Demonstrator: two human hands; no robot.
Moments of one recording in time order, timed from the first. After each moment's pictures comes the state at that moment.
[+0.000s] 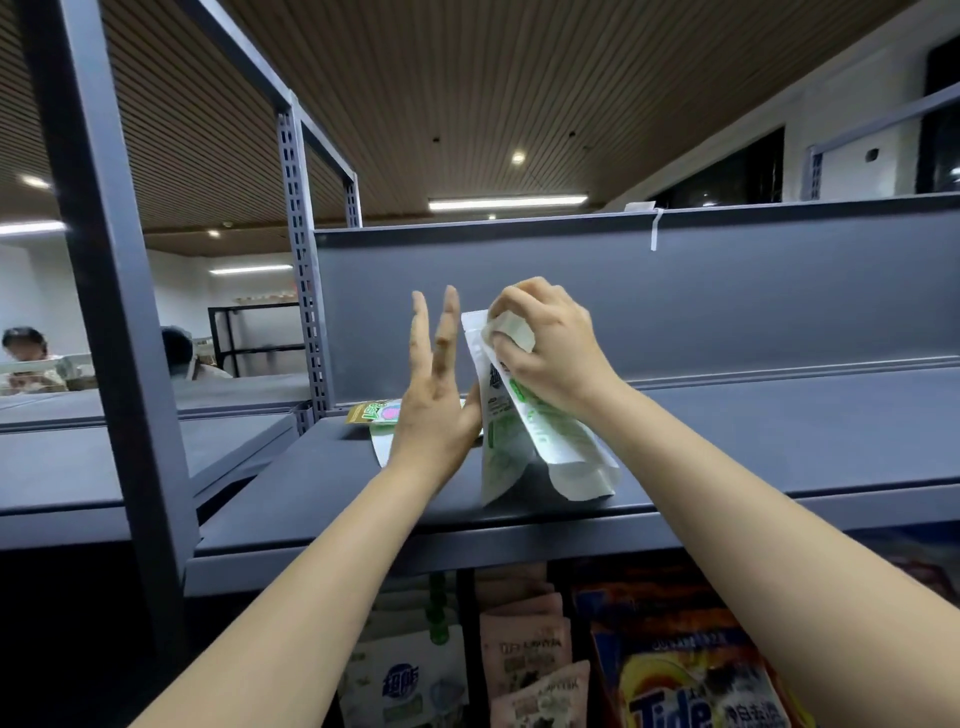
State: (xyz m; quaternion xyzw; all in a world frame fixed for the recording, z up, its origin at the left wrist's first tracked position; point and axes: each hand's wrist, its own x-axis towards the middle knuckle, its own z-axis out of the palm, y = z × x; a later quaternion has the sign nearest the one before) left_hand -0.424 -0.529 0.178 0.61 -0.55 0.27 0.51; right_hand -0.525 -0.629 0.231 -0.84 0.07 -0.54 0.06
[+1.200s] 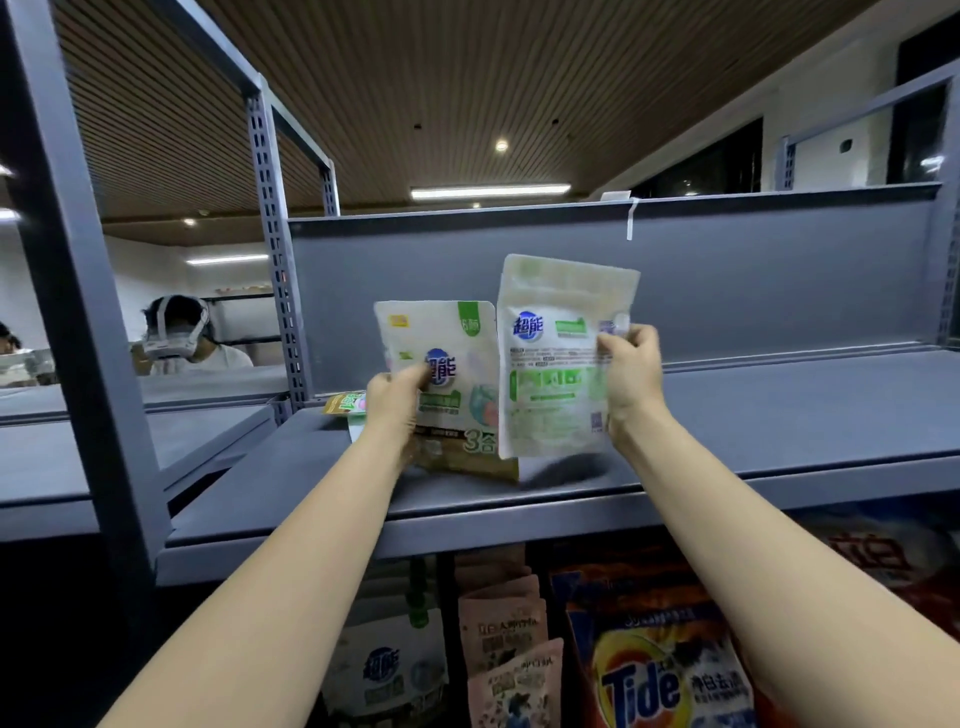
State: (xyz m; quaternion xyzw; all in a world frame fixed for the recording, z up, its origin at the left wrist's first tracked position) left_hand -0.405 -0.552 0.183 0.58 -0.24 -0.10 0.77; right_hand -0.557 -0.689 0.190 -0.51 0.19 -0.60 0.59
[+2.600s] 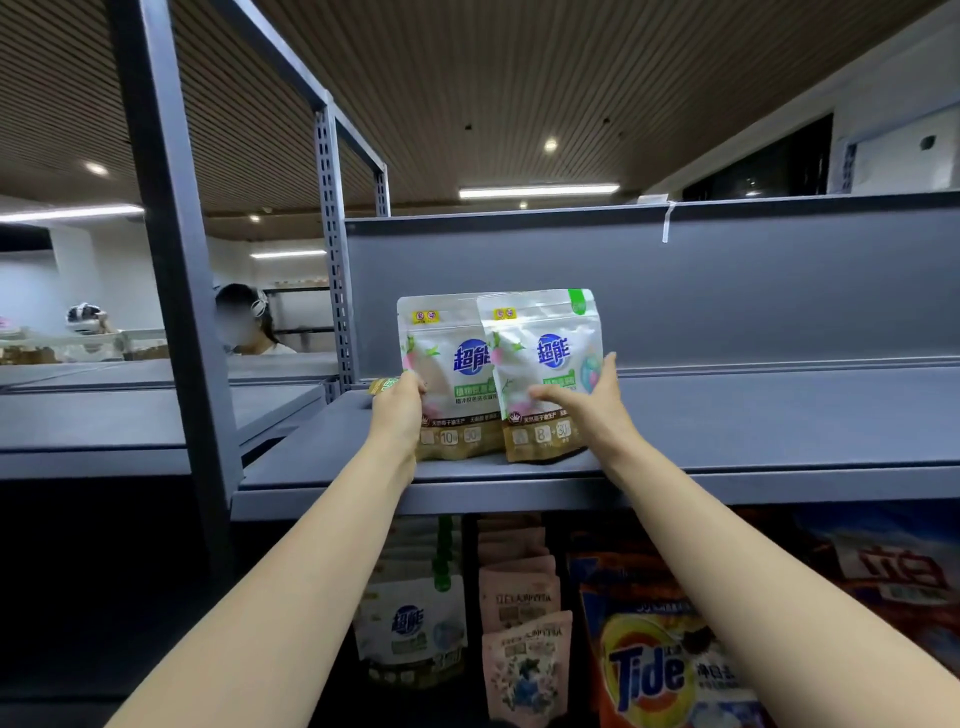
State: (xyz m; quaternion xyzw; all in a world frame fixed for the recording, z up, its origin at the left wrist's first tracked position) left_hand -0.447 -0.496 0.175 0.63 -0.20 -0.08 0.75; right_hand -0.557 -0.651 0.156 -0.71 0.23 -0.41 0.53
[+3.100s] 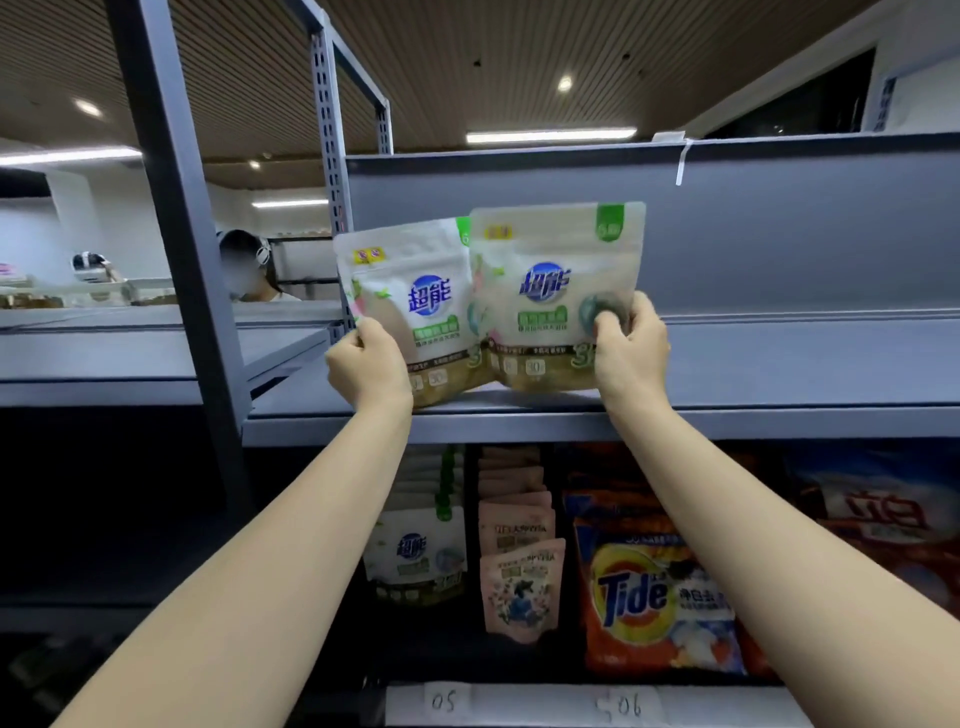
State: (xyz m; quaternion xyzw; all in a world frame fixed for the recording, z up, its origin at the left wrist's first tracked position) left_hand -0.465 -0.476 0.163 0.61 -0.05 0.16 0.77; right_hand -0.586 -0.631 0.153 -0.65 0.22 -0.60 0.41
